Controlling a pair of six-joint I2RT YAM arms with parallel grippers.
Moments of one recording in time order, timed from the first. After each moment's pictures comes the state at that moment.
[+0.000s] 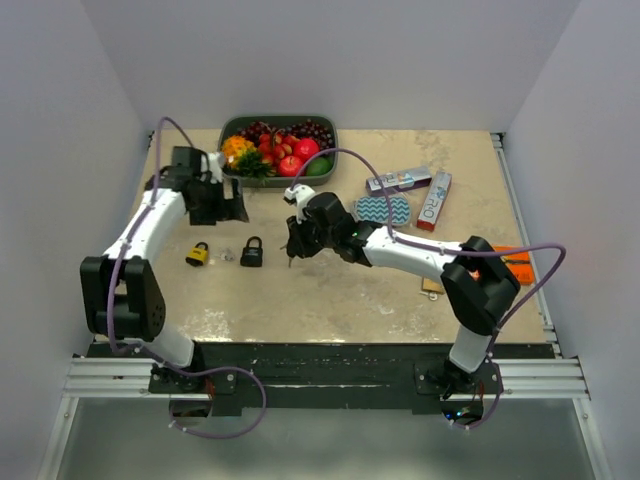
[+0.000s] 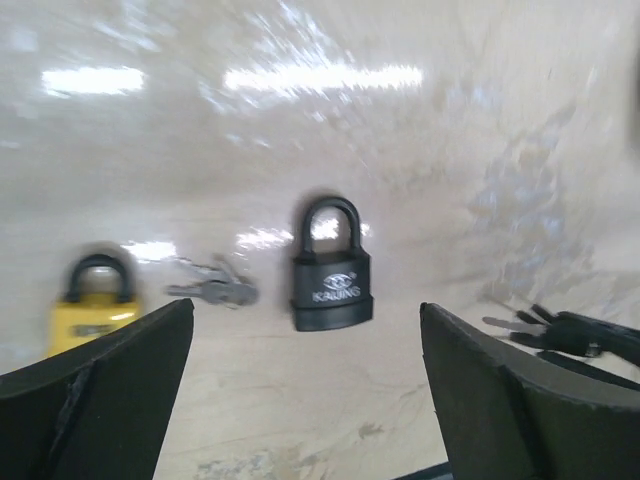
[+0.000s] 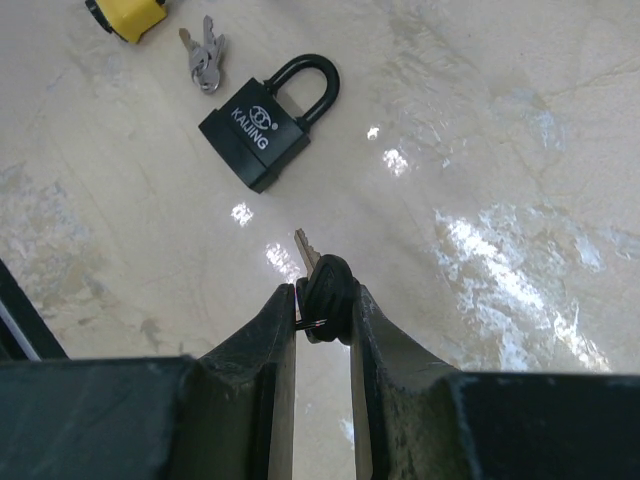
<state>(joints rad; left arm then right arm) -0.10 1.60 1.25 -0.72 0.22 -0.16 0.85 1.75 1.19 -0.05 -0.10 0.23</state>
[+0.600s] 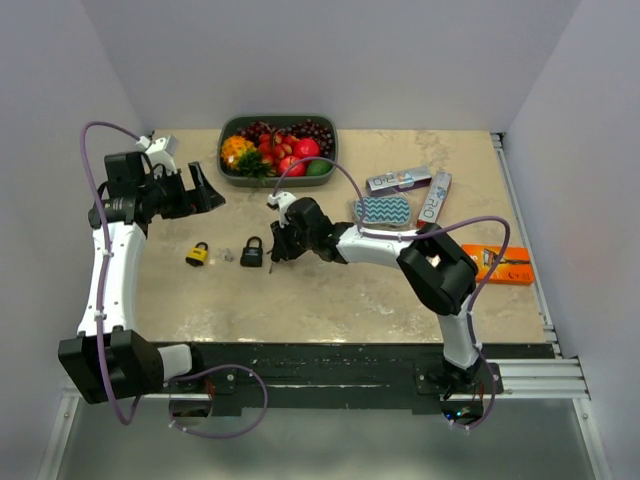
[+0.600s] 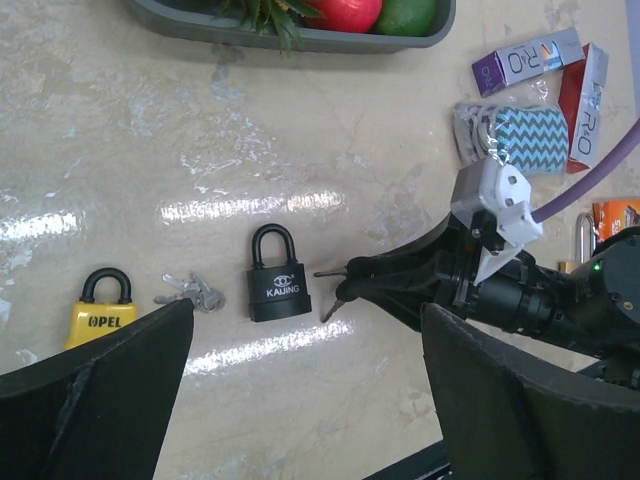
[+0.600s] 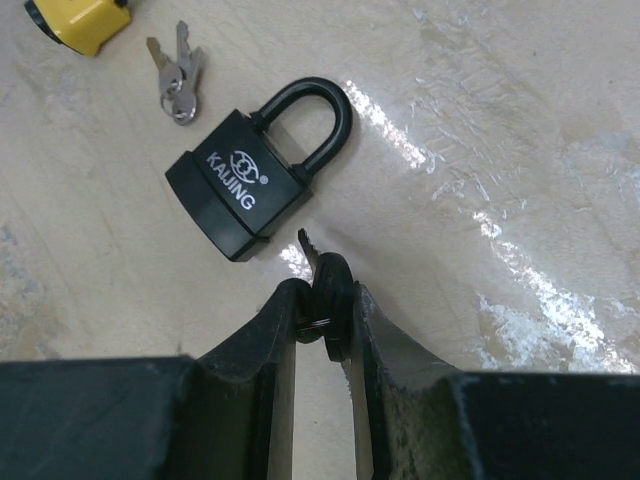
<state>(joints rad) 0.18 1.24 1.22 -0.70 0.54 -0.15 0.87 2.02 1.33 0.05 -0.12 0.25</state>
